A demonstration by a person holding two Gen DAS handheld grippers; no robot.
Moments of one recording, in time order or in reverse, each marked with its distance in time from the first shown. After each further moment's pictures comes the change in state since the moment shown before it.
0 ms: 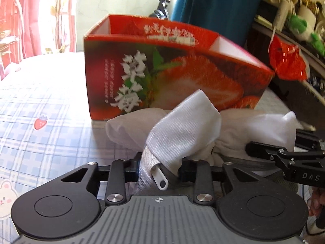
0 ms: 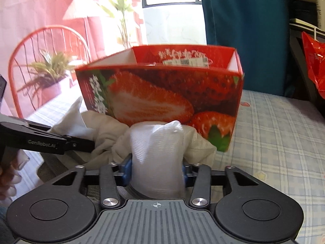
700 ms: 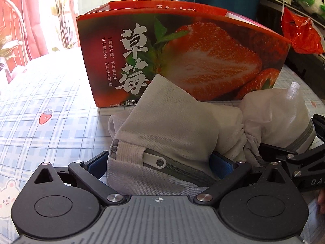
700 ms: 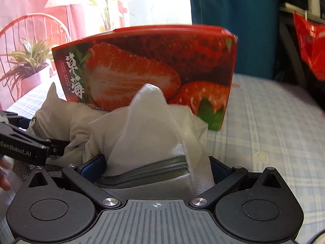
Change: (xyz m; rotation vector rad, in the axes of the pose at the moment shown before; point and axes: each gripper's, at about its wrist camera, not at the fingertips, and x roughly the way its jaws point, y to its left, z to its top) left arm 0.028 -0.013 -0.016 0.094 0.081 0.131; right arm 0.037 -0.009 -0.026 0.037 0.057 -0.104
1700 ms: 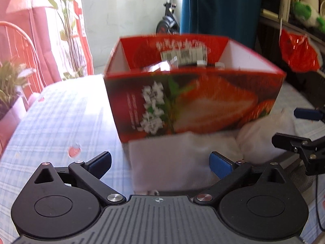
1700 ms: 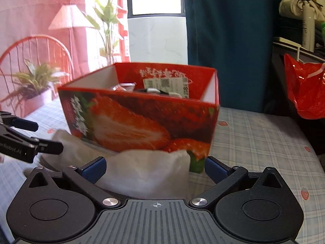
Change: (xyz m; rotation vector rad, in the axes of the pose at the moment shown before) left arm -0.041 0.007 0.032 0.036 -0.072 0.051; right arm -0.045 0.002 0.038 -0.051 -0.114 -0.048
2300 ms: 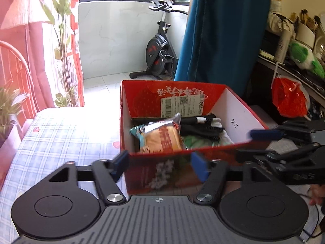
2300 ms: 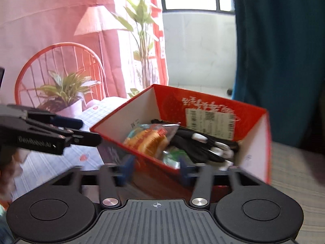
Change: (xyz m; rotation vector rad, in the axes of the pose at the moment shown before) left arm -0.037 0.045 0.080 -0.058 -0.105 -0.117; right arm 0.013 0.037 0.113 -0.078 0.050 0.187
